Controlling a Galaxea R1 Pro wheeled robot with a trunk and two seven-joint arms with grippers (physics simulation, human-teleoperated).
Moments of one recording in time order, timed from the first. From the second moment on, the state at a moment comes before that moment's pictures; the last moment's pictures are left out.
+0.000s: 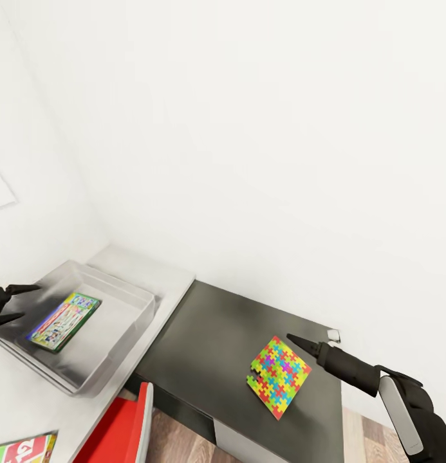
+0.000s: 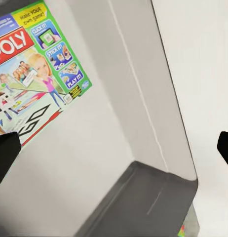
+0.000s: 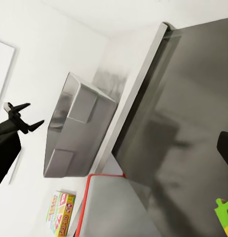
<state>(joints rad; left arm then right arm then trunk) -1.03 0.74 0.54 -0.32 0.07 1.04 -0.86 -0.29 -0.17 -0.23 -1.27 -0.51 0.80 0.99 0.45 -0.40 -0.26</state>
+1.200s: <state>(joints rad) -0.72 0.79 0.32 -0.33 0.08 0.68 -1.57 -0.29 -0.17 -0.23 -1.28 -0.51 0.78 1.01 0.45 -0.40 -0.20</state>
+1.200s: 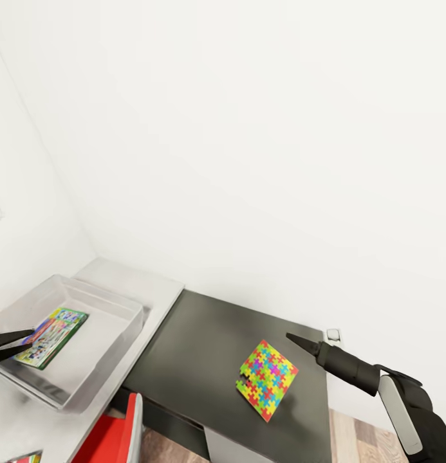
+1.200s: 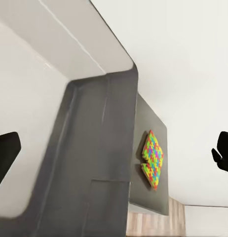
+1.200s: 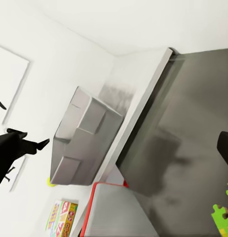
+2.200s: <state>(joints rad) -0.71 0.79 0.32 -0.34 0.08 0.68 -1.57 -0.29 -0.16 -0.22 -1.28 -0.49 0.74 1.01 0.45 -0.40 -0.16</state>
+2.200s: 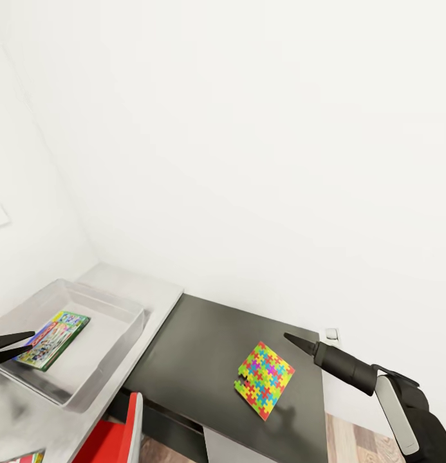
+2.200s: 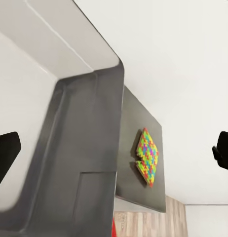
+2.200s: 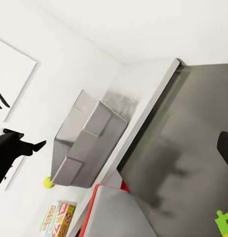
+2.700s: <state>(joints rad) -0.71 0.79 0.33 -0.34 0.08 0.68 -1.57 -0.29 -0.16 -0.22 -1.27 -0.49 0.72 1.00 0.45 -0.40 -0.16</state>
